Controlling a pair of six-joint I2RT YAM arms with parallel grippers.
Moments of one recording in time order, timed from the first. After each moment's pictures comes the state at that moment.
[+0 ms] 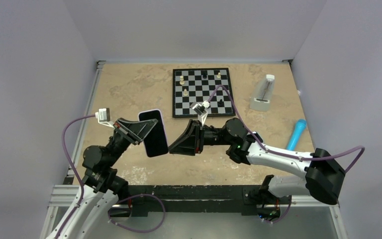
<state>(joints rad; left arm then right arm) -0.42 0.32 0.39 0.31 0.28 -1.22 0.98 1.25 0.69 0.84 -0.65 1.00</state>
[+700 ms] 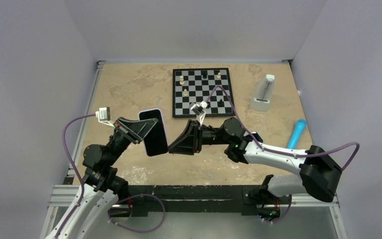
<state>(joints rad) -0.42 0.34 0.40 0.32 0.28 -1.22 0.97 1.29 0.68 0.87 -0.67 0.99</state>
